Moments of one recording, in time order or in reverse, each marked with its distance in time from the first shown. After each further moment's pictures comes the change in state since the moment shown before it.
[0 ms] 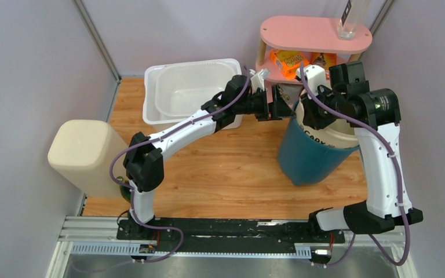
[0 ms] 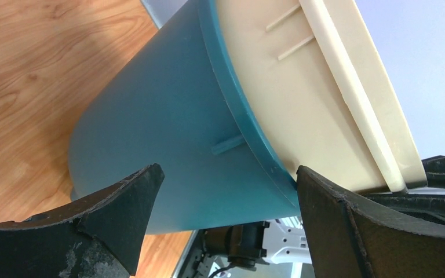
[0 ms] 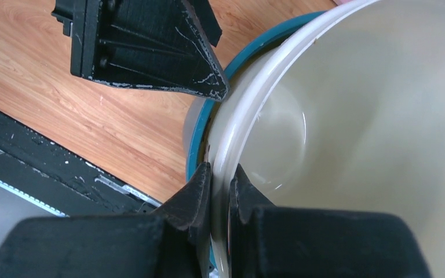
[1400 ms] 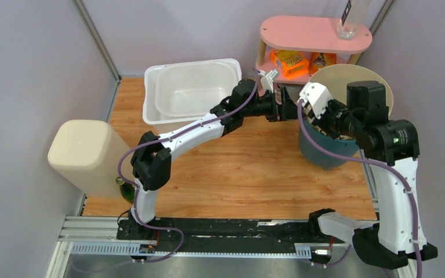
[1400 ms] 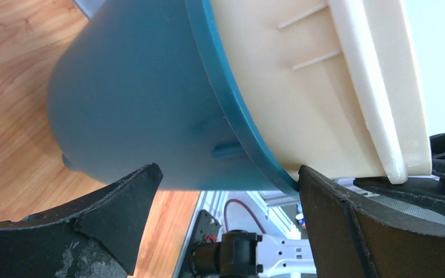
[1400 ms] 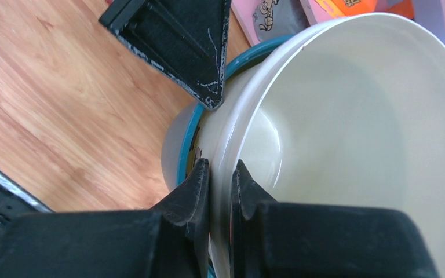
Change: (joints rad) left arm -0.049 0.056 0.013 0.198 0.017 -0.042; right arm -0.012 -0.183 -0.106 0.113 0.015 -0.428
